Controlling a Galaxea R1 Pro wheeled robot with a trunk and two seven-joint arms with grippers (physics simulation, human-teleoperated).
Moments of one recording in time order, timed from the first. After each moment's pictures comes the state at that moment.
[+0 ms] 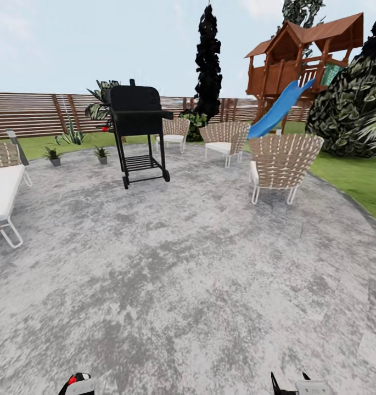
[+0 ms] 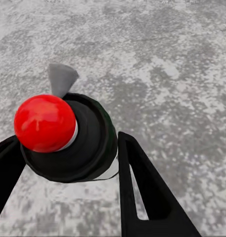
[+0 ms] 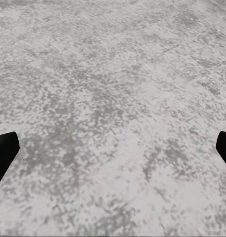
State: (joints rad) left arm -0.26 0.07 0.12 -0.24 -0.02 -0.62 0.16; right arm -0.20 -0.11 -0.08 -0.34 0.04 -0.66 0.00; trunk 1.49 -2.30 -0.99
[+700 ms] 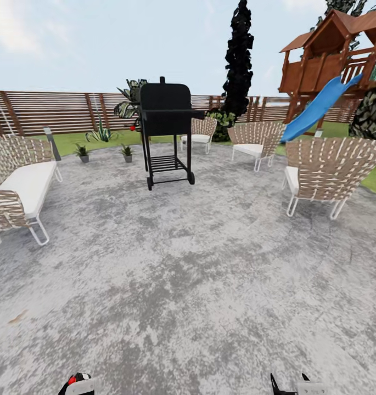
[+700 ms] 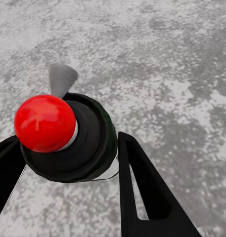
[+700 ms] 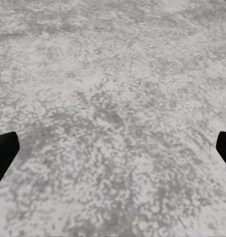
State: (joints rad) left arm -0.26 0.07 0.12 -0.24 -0.02 -0.62 0.16; right arm -0.20 -0.11 -0.07 -0.34 0.05 -0.66 0.00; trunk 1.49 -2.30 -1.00
